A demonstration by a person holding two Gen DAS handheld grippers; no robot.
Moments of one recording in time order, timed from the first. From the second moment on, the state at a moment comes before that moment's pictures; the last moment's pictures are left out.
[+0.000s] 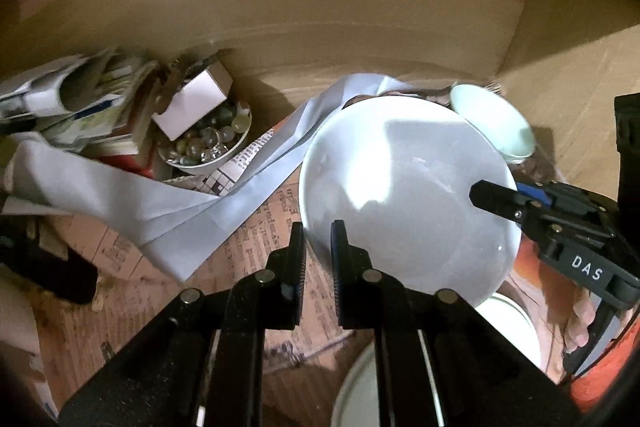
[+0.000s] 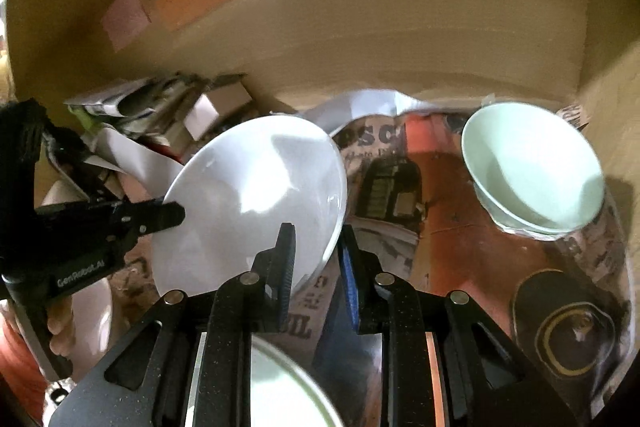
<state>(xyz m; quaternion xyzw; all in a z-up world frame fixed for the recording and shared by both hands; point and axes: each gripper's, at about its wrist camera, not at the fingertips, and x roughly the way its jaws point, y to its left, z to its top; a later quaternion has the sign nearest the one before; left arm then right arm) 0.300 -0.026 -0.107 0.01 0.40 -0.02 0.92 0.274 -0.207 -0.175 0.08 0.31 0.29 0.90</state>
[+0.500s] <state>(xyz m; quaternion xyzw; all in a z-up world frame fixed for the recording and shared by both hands) 0.199 -0.004 -0.078 -0.01 0.32 -0.01 0.95 0.208 -0.194 -0.154 0.06 0.26 0.31 0.92</state>
